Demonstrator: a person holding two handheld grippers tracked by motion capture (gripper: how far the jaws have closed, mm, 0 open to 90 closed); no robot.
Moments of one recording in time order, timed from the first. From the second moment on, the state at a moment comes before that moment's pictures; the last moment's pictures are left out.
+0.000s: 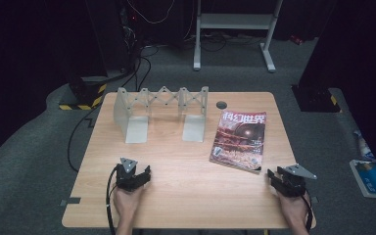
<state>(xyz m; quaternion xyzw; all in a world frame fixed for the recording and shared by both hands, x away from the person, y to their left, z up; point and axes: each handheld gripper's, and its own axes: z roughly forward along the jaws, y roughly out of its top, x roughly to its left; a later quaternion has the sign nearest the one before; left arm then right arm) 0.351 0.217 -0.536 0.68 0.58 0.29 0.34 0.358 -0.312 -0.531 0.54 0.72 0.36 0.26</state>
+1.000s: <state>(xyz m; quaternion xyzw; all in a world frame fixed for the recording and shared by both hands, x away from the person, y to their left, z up) 0.351 0.217 -0.535 0.68 0.58 0.29 0.34 0.366 -0.315 -0.519 0.55 0.70 0.39 0.22</state>
